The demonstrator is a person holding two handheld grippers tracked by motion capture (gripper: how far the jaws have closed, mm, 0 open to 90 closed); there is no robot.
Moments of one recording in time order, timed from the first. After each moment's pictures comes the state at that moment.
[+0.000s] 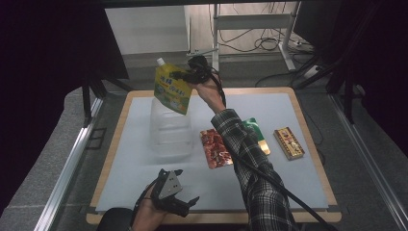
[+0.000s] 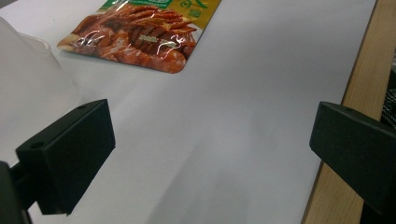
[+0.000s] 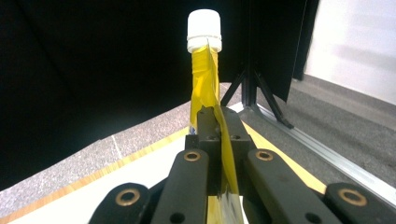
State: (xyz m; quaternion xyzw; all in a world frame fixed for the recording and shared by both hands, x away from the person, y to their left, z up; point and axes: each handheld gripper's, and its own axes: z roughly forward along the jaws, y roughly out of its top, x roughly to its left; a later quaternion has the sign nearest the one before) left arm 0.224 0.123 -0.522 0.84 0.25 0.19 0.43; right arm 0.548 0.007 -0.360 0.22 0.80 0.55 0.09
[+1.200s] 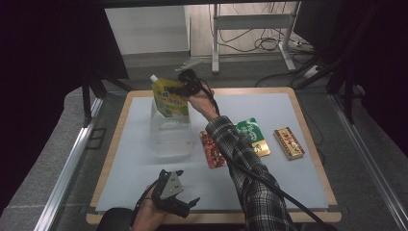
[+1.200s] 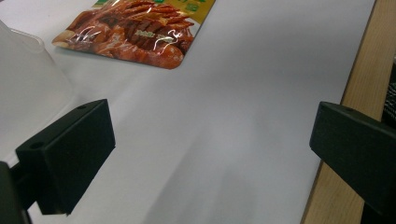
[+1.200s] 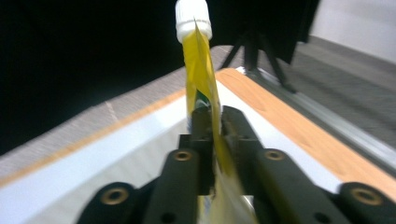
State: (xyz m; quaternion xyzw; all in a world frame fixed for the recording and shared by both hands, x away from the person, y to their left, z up) left arm 0.224 0.121 -0.524 0.85 0.25 0.19 0.43; right arm 0.547 0.038 -0.408 0.23 0.84 0.49 0.09
